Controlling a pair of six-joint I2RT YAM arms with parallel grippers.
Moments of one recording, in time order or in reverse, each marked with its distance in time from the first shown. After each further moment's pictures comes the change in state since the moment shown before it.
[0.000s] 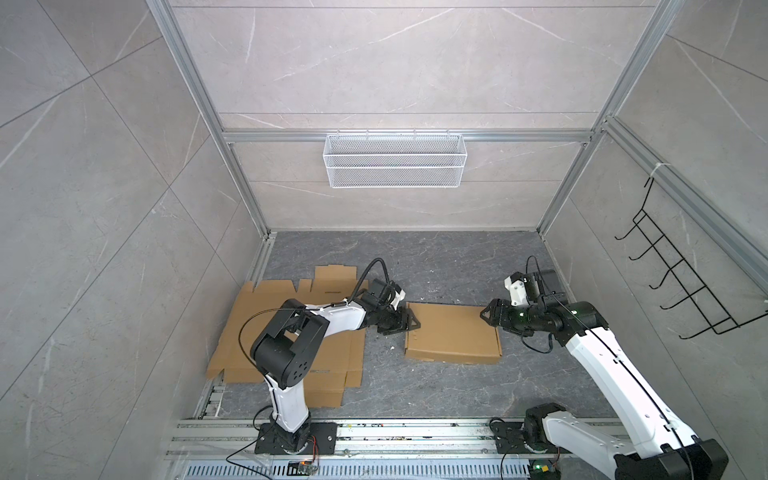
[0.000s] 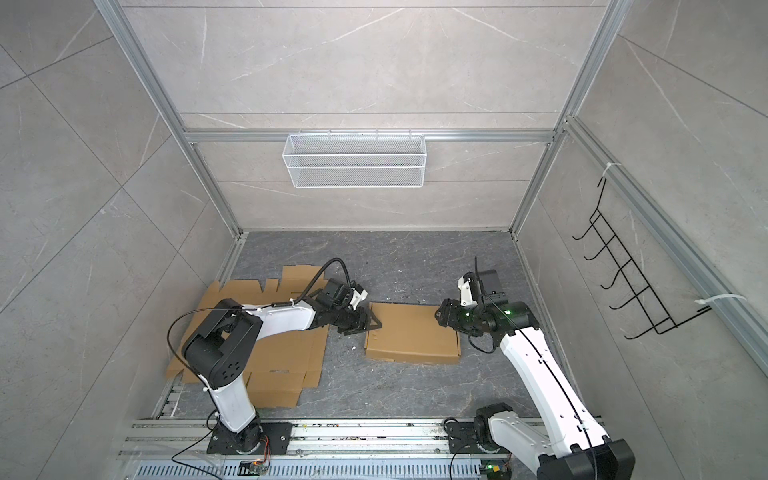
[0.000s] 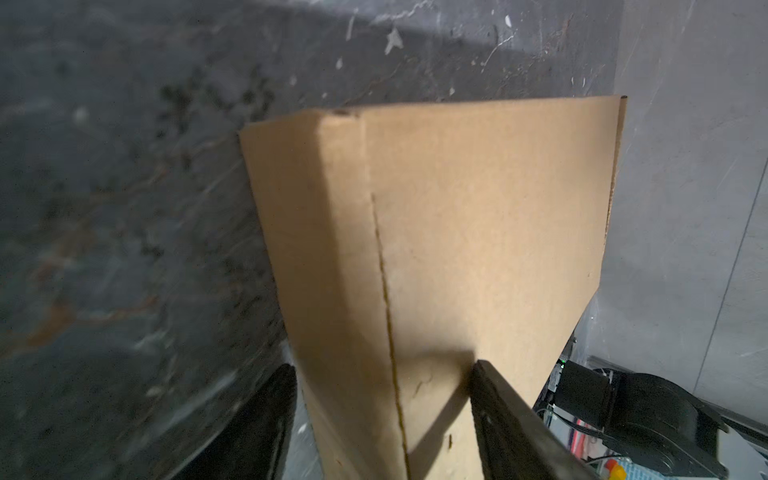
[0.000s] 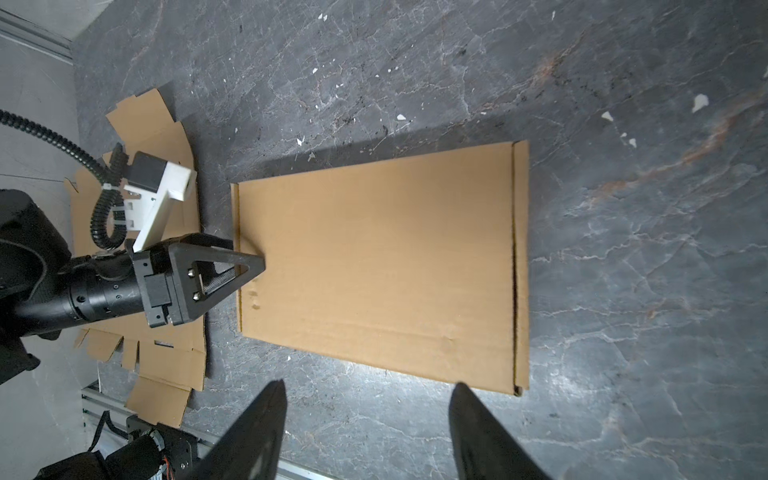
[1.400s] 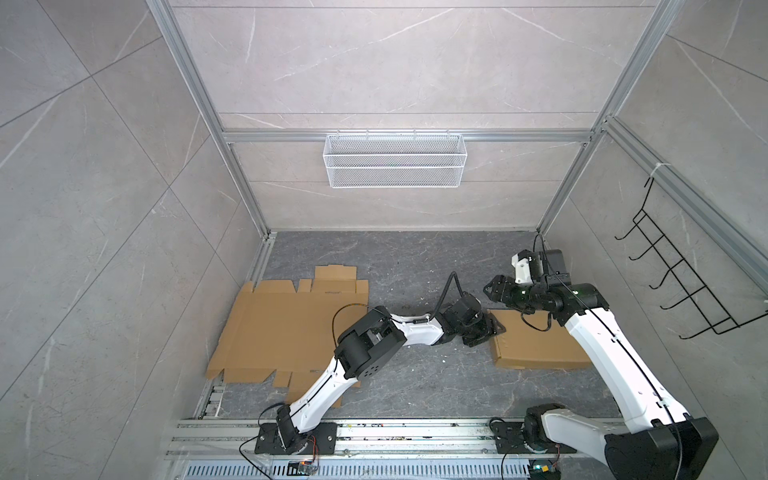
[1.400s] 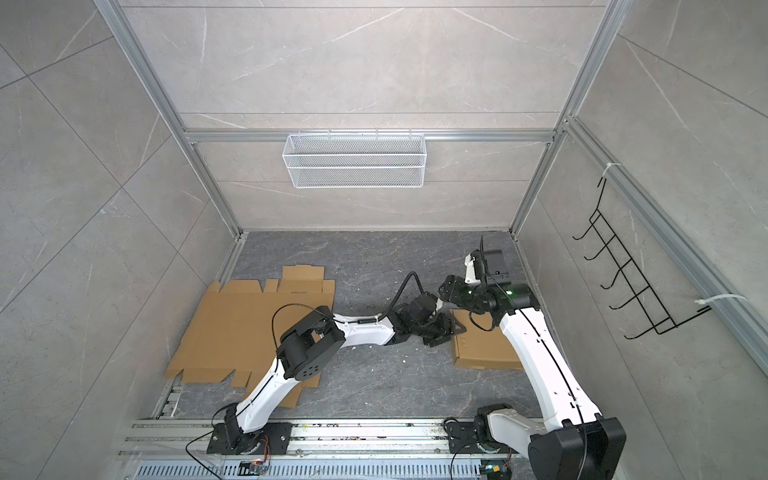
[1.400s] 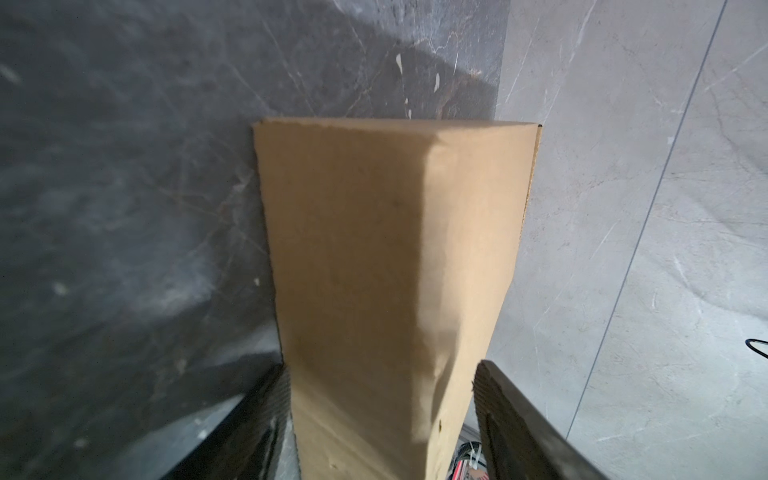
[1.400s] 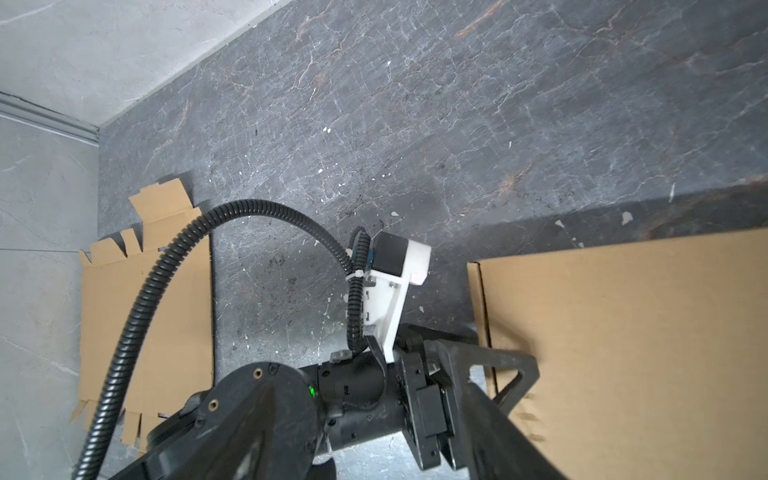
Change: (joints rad) left arm -0.404 0.517 0.598 0.301 -0.161 -0.653; right arm -0.053 0.108 0.151 0.066 0.055 -0.014
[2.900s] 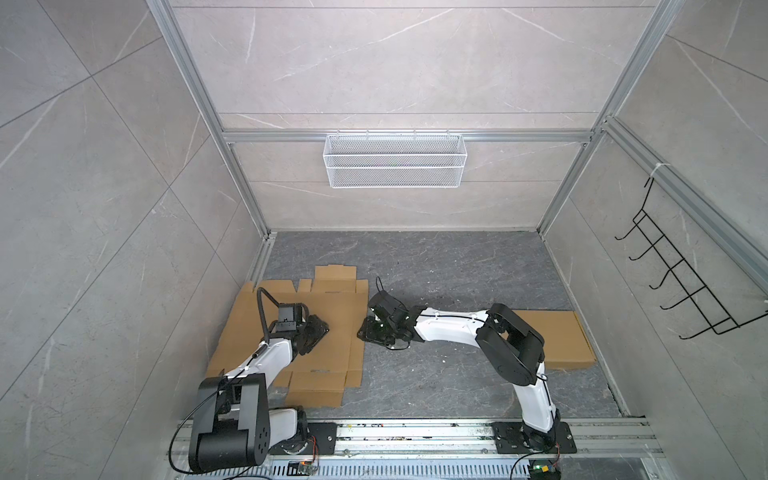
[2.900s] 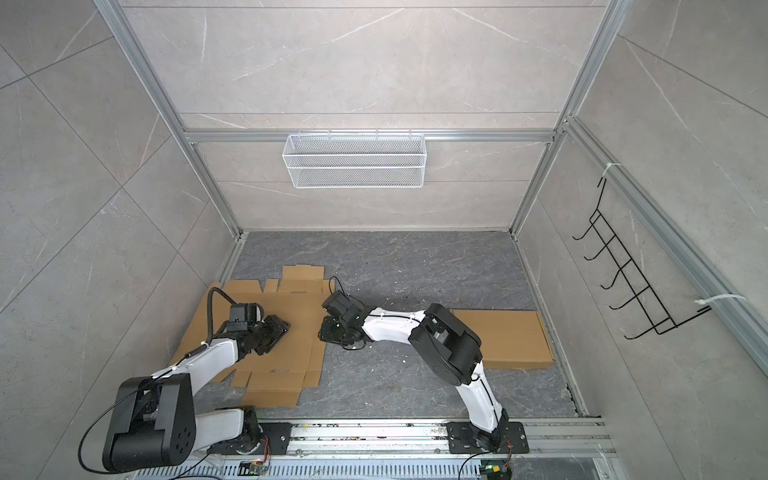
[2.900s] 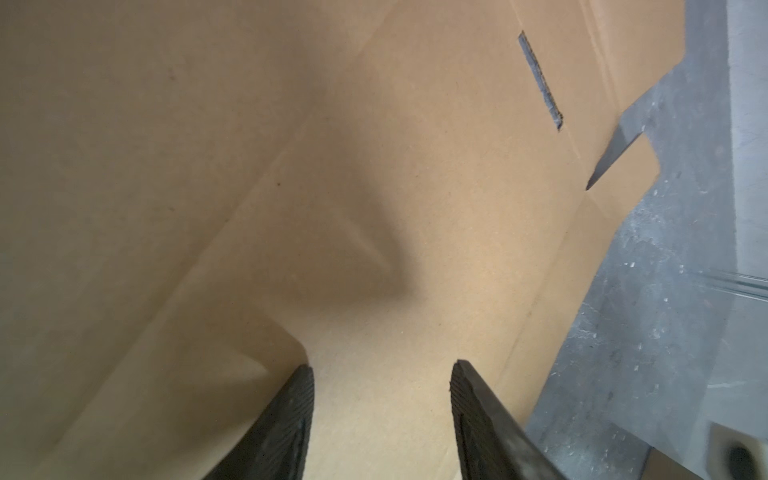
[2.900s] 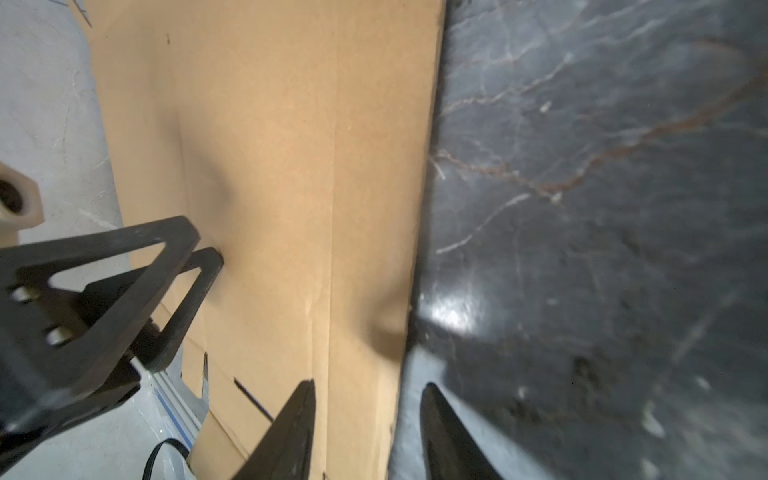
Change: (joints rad) left arm 1.083 -1.092 -1.153 -0.333 -0.150 0.498; right arm 0.803 0.932 0.227 0.711 -0.016 0.595
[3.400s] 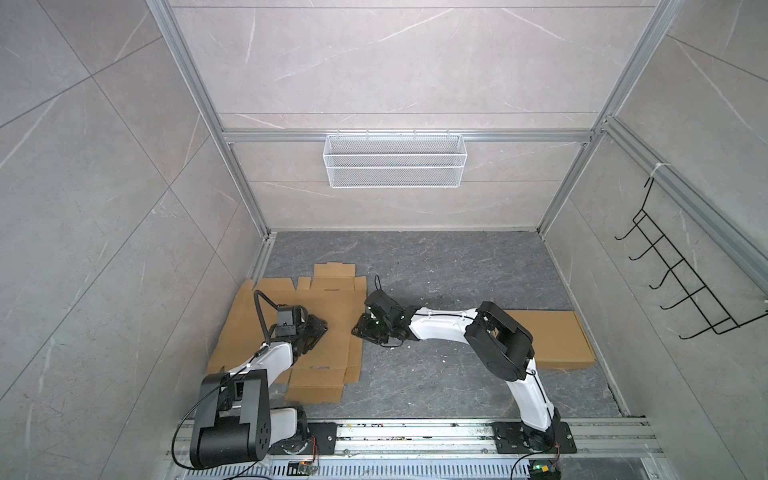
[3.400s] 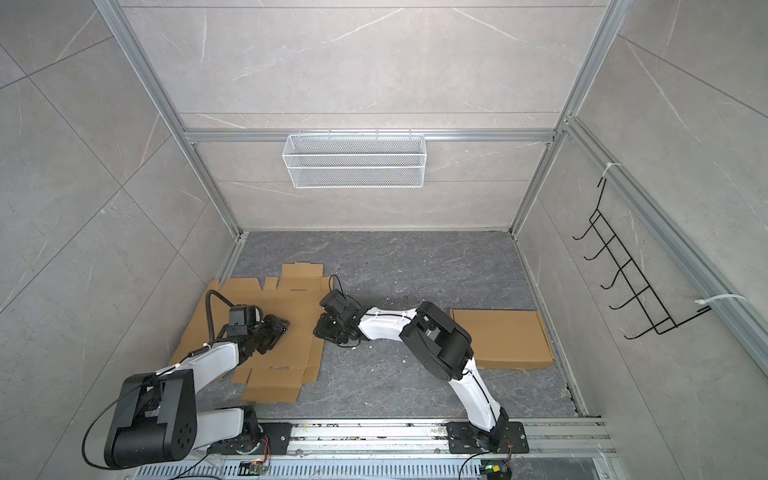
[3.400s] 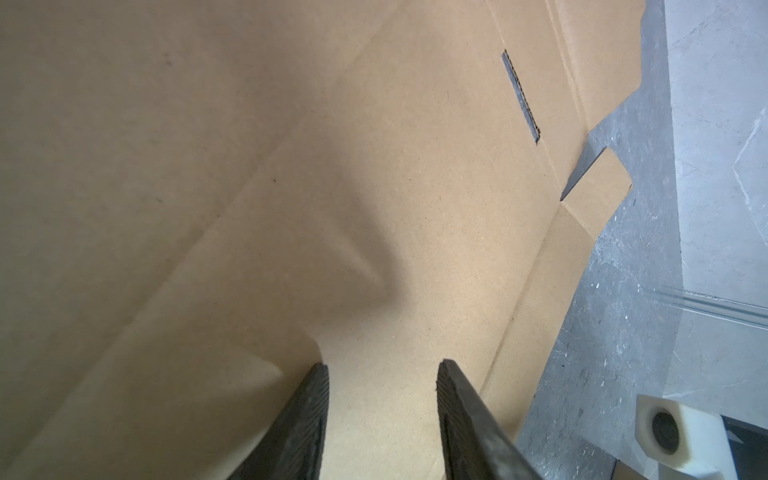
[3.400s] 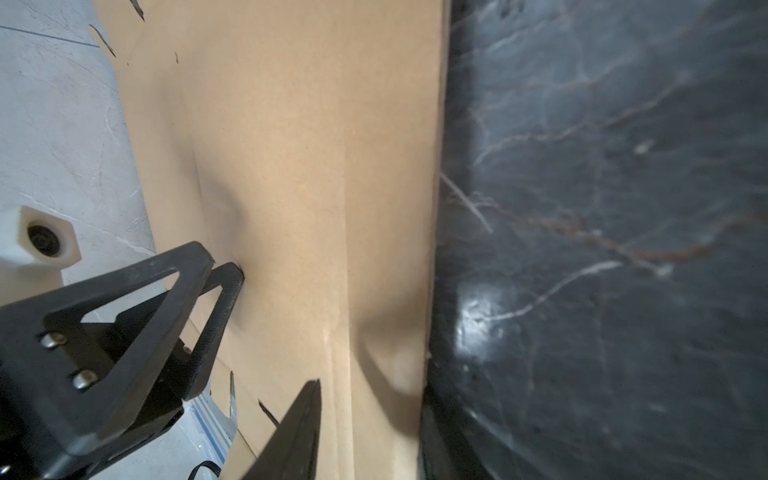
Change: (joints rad) left arm 0.011 0.017 -0.055 0.143 0.018 -0.056; right arm -0.006 0.060 0.025 0.106 -0.032 0.077
